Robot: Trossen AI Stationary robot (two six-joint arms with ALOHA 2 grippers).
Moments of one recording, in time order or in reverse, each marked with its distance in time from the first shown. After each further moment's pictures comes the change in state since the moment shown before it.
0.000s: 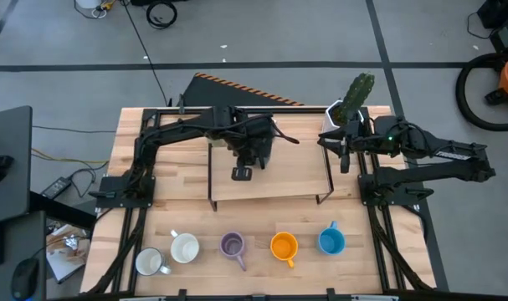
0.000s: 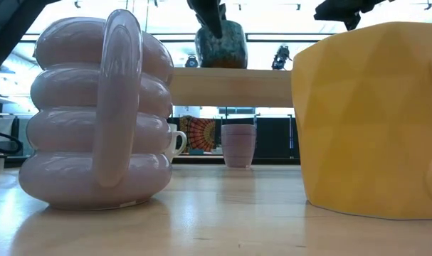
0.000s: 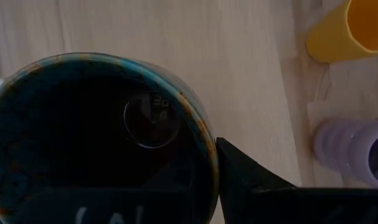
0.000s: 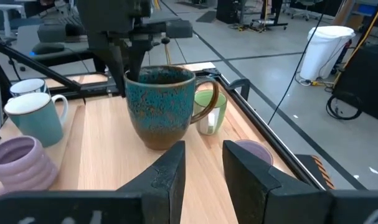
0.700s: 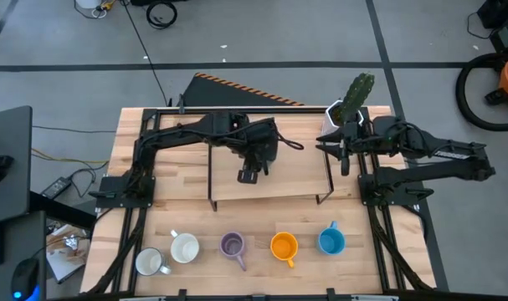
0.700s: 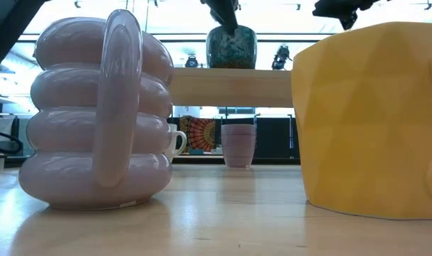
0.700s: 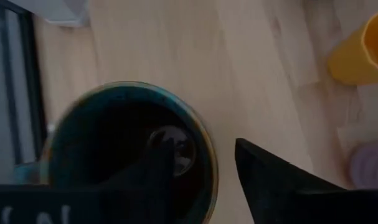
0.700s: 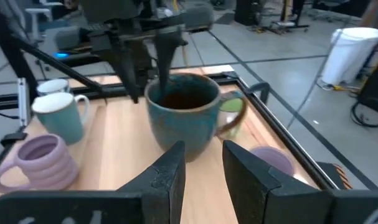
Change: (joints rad) left arm -0.050 -0.017 -0.001 0.128 -0.110 0.053; right arm 0.018 0.034 0.000 0.037 -0.069 -0.001
